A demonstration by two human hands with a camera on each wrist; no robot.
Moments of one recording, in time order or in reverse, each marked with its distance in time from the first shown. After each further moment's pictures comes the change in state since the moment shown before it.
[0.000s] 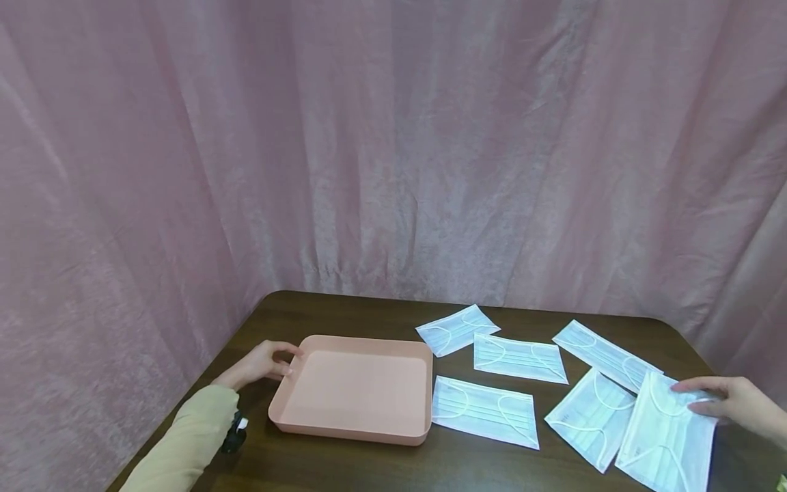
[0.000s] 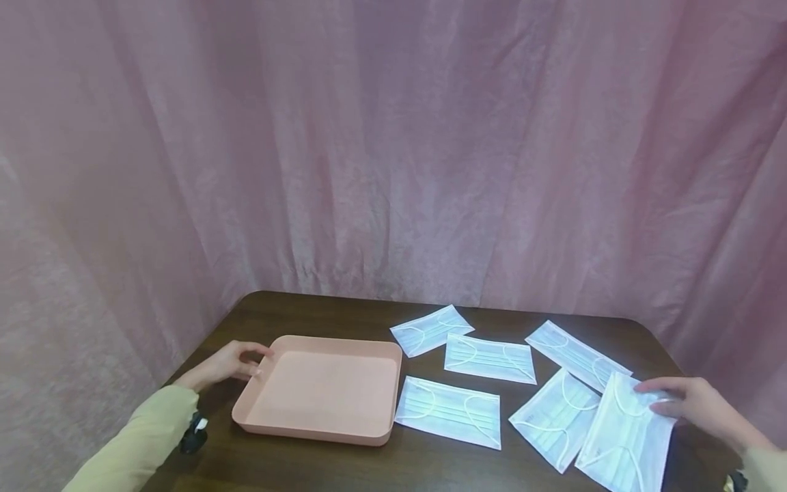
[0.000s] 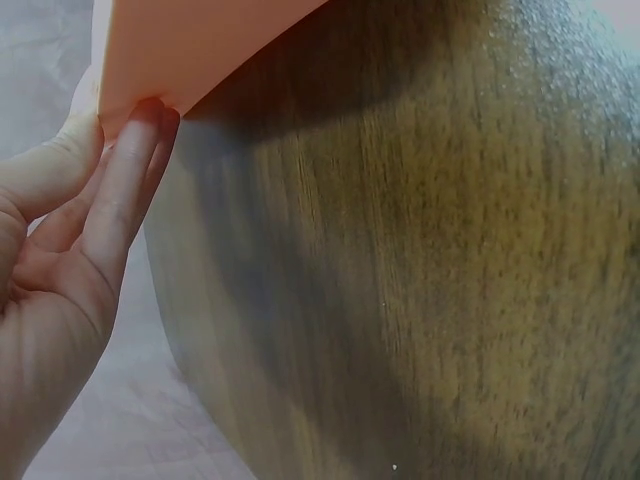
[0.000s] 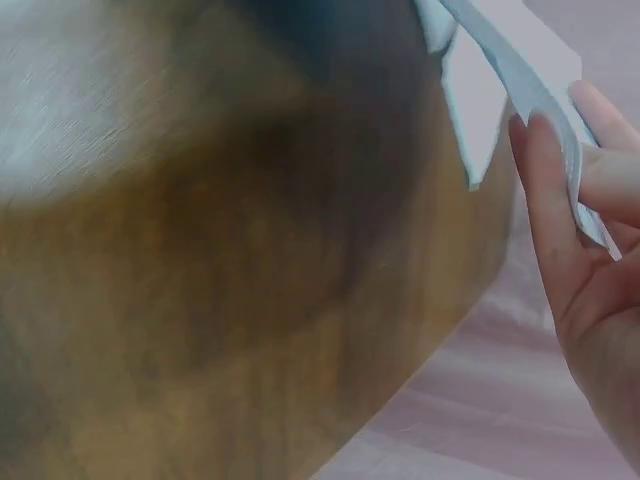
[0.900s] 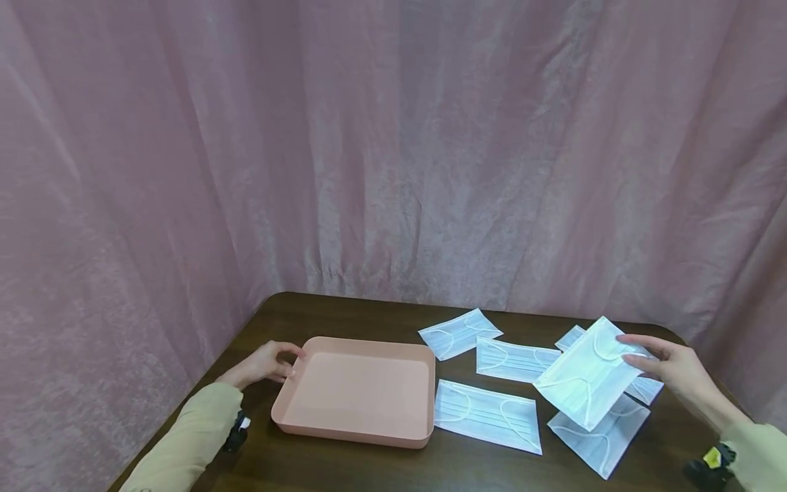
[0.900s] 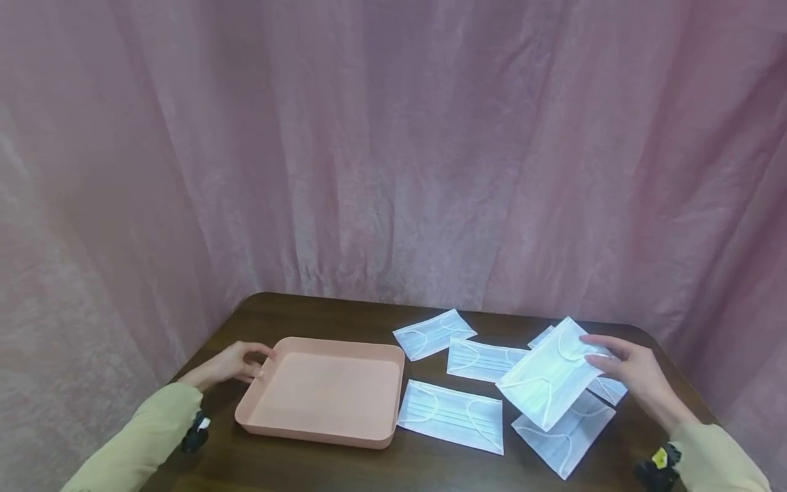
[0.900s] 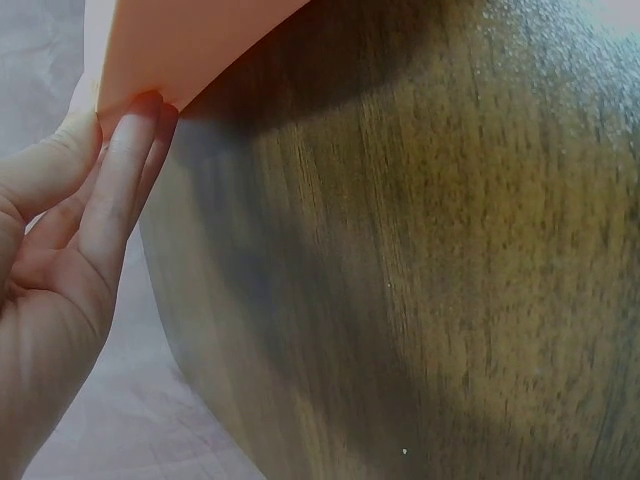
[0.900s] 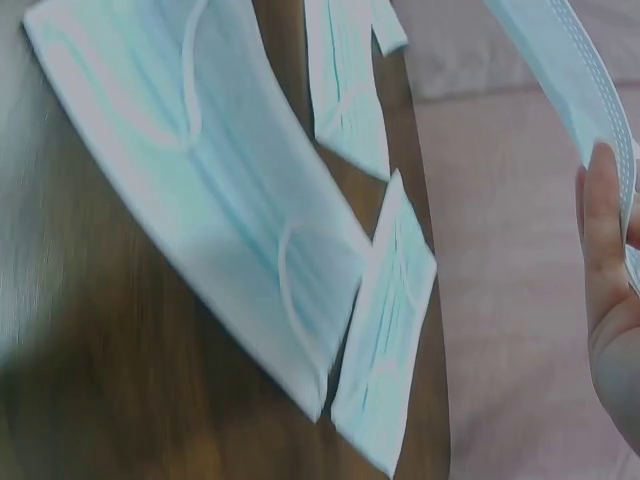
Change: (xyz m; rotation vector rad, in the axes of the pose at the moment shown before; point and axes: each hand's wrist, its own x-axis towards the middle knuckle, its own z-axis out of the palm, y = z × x) left_hand 0.000 0.003 -0.001 0.018 0.001 -0.022; right_hand 0.058 -0.084 0.035 0.209 0.262 0.064
